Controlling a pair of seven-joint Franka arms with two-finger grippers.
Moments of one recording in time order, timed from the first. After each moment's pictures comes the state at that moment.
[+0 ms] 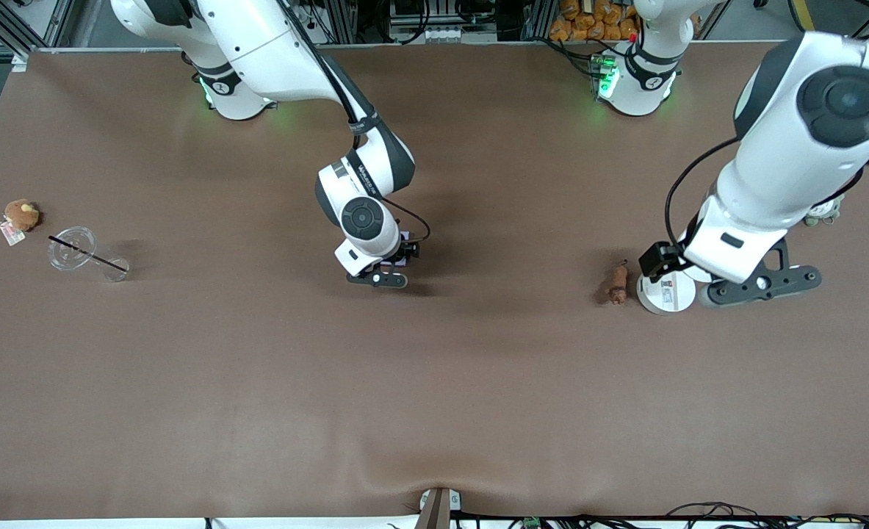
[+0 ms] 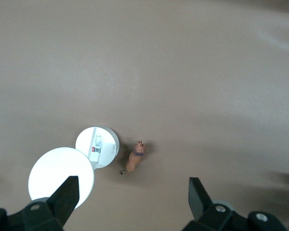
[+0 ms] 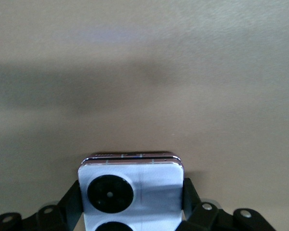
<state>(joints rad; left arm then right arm) 0.31 0.34 -0.76 -1.38 0.35 1.67 -0.59 0.78 0.67 -0.11 -1.76 0.27 2.26 0.61</state>
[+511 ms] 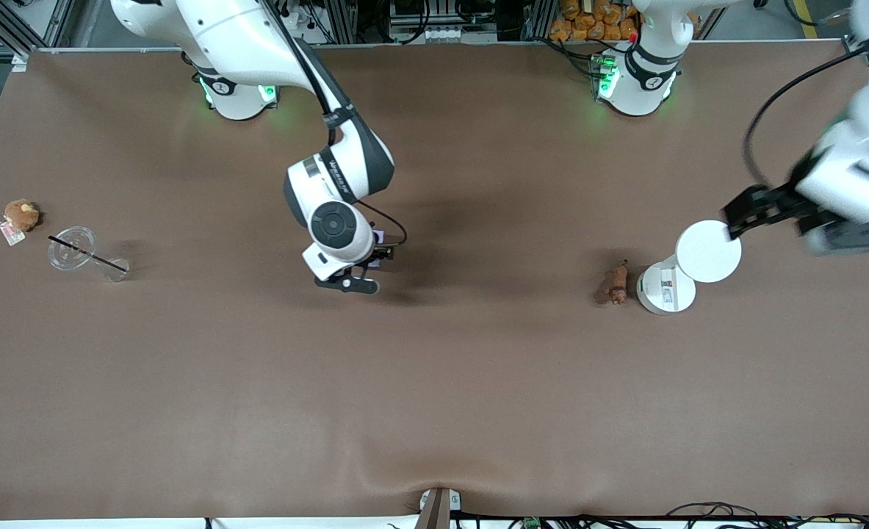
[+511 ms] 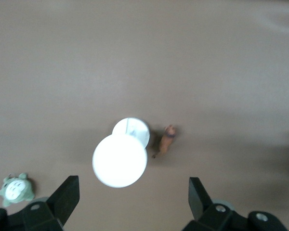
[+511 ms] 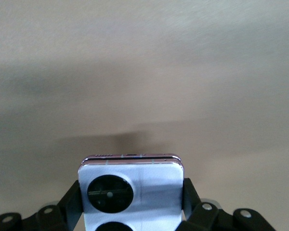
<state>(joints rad) 0.06 0.12 -0.21 -1.39 0.08 1.56 -0.17 0.77 0.56 -0.21 -1.75 0.22 2.04 0.59</state>
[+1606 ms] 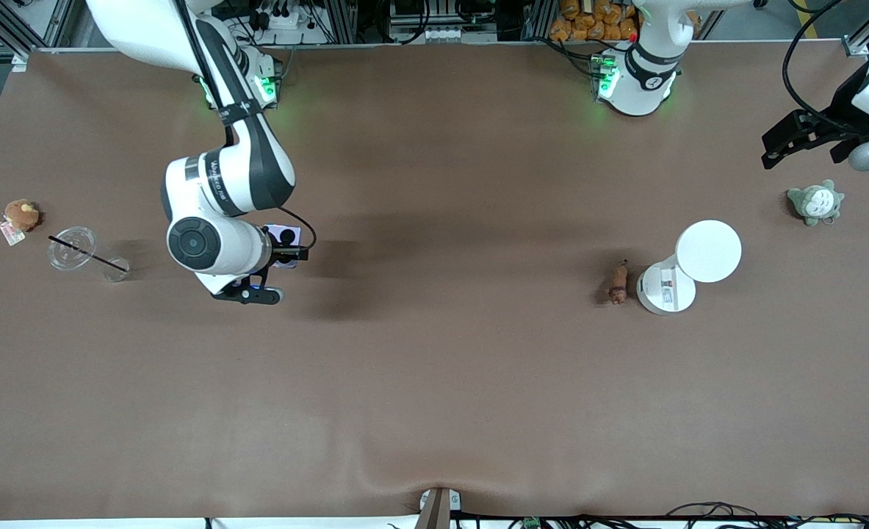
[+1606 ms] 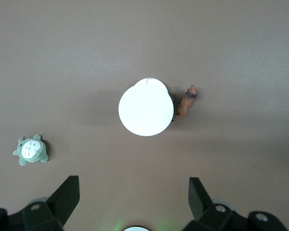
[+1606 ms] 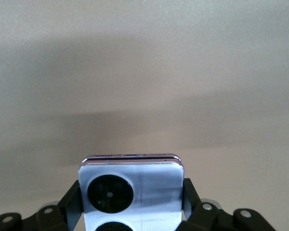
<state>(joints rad) 0.01 -0.15 -0.09 -1.70 0.05 1.57 -0.14 0.61 0.39 -0.30 -1.84 0.21 1.87 0.31</state>
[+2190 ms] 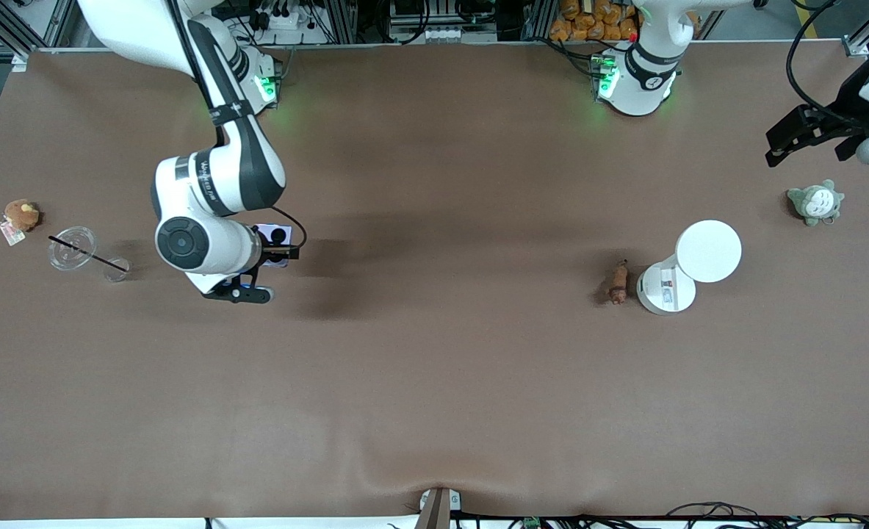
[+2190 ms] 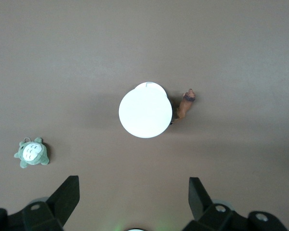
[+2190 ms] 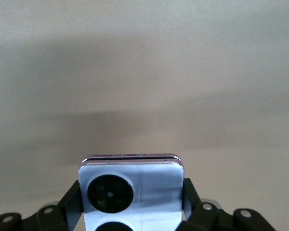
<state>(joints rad) 0.01 -0.16 -0.09 -1.67 0.05 1.56 -0.14 0.57 0.37 -0.30 -1.87 0.19 1.89 0.27</state>
